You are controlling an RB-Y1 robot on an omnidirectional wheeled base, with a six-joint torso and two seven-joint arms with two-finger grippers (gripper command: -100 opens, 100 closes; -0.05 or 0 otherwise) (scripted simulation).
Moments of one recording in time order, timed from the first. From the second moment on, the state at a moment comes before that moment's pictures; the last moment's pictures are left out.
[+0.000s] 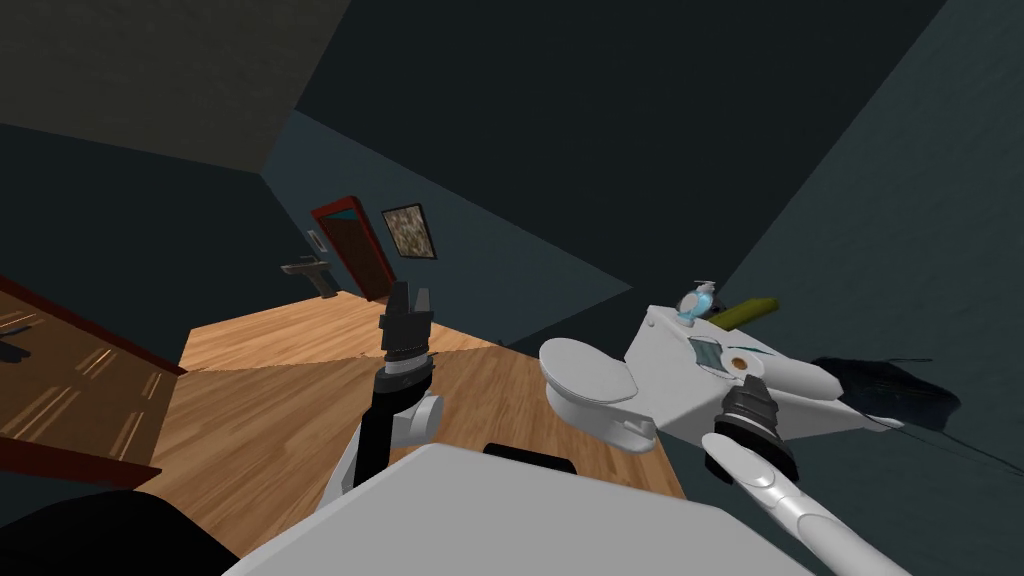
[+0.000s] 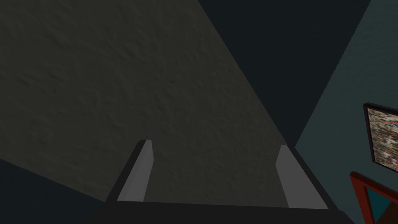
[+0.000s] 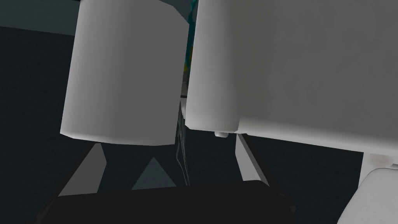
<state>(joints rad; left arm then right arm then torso) 0.47 -0.04 0.05 -2.39 -0.06 -0.63 -0.17 -0.09 -0.71 0.30 -0.76 1.57 0.90 0.60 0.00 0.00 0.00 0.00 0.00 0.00</state>
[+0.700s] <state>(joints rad) 0.47 -0.04 0.05 -2.39 -0.06 -0.63 -0.17 -0.11 -0.73 0.29 -0.66 1.58 0.92 0.59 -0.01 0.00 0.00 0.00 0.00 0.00</state>
